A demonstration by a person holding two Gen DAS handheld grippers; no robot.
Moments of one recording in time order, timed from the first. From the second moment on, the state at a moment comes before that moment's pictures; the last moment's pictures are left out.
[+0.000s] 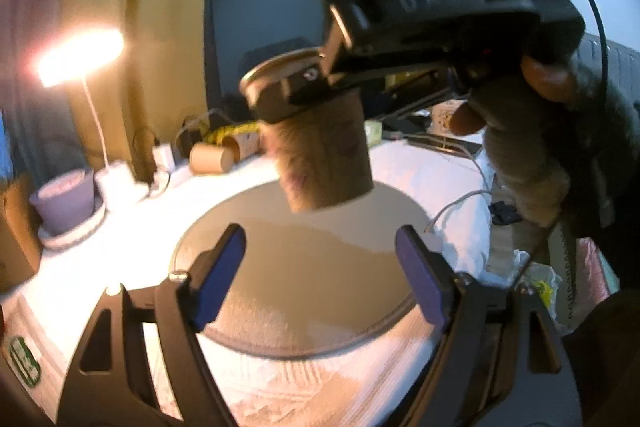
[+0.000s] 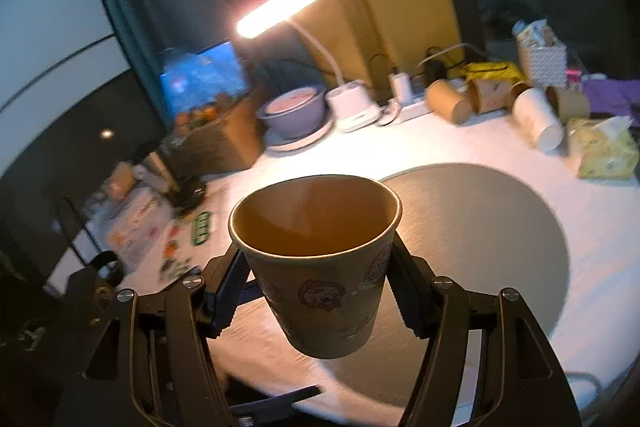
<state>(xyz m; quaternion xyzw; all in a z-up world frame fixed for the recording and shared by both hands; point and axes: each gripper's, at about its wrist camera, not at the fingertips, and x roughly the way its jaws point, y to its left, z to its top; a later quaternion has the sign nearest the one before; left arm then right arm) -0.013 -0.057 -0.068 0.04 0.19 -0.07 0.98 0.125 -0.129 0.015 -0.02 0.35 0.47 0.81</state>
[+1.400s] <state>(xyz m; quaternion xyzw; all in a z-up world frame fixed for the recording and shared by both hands) 0.021 0.053 -0.090 -0.19 0.26 -0.02 0.95 0.163 -0.110 -0.070 -0.10 0.31 0.31 0.89</state>
